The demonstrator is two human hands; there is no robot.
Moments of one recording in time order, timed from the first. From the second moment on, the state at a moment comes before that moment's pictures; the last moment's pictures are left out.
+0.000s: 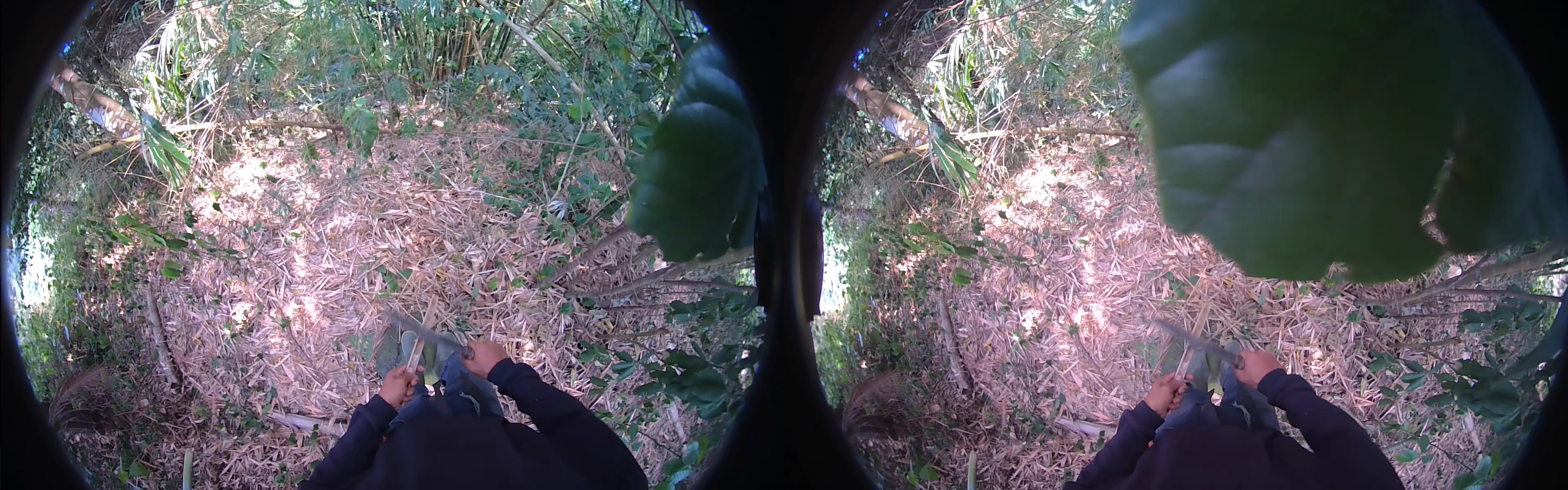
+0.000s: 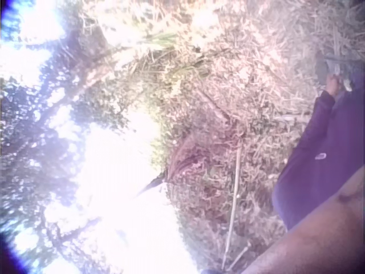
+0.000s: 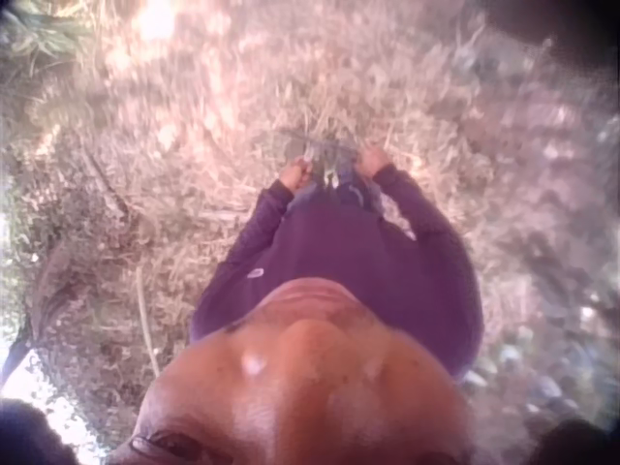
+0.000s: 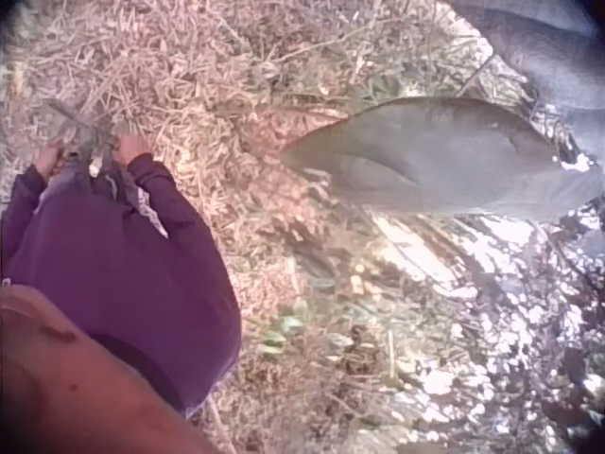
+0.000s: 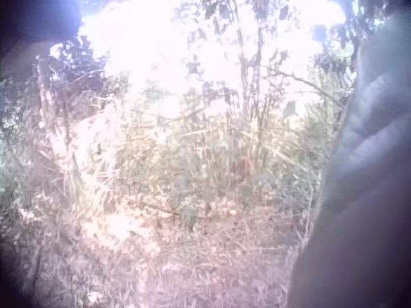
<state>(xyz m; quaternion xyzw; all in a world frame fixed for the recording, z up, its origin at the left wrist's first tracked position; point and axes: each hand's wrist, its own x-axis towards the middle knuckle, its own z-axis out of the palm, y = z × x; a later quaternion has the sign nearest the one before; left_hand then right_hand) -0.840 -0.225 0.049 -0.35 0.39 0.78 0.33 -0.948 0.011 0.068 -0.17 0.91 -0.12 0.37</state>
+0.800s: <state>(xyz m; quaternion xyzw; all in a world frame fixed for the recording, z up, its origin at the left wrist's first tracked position) -0.861 -0.233 0.091 -0.33 0.43 0.80 0.28 -0.946 0.007 0.075 -0.19 0.93 -0.13 0.28</state>
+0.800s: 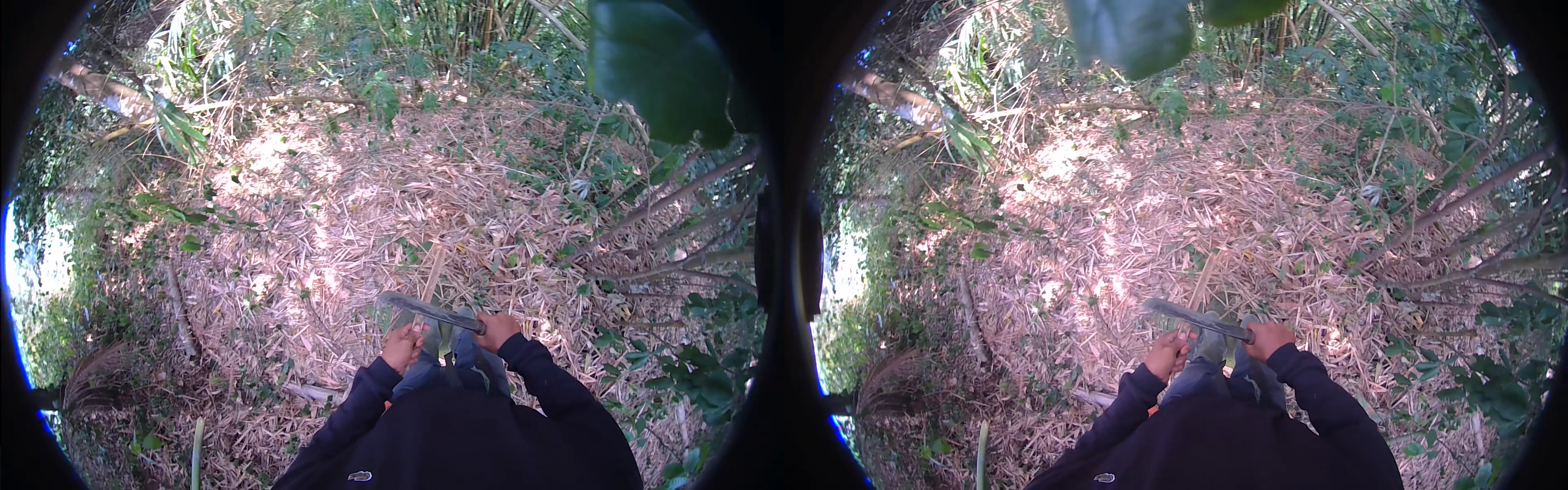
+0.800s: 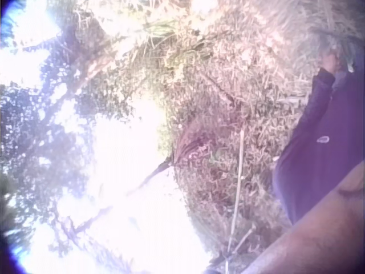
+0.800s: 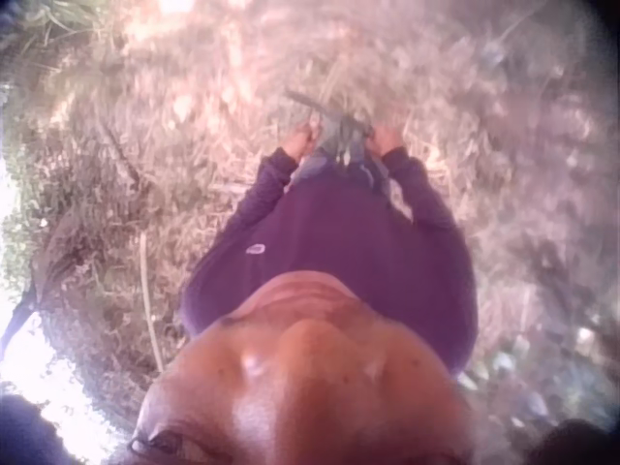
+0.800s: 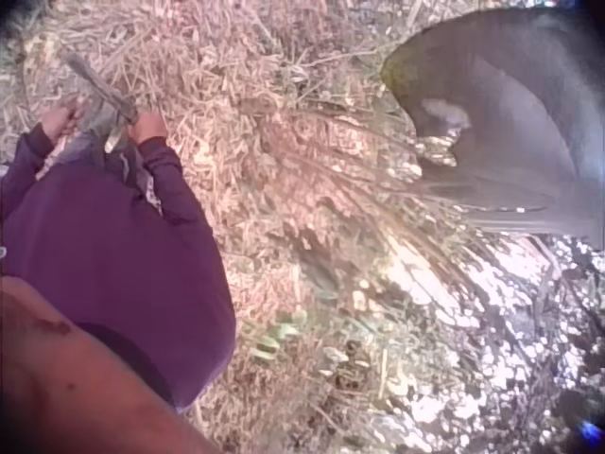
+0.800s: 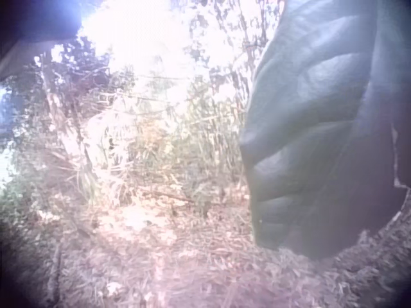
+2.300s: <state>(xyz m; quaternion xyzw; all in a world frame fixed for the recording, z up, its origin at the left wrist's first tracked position) -0.852 -0.226 0.055 -0.36 0.33 0.82 0.29 -0.932 0.013 0.068 -0.17 0.91 -0.20 0.31</state>
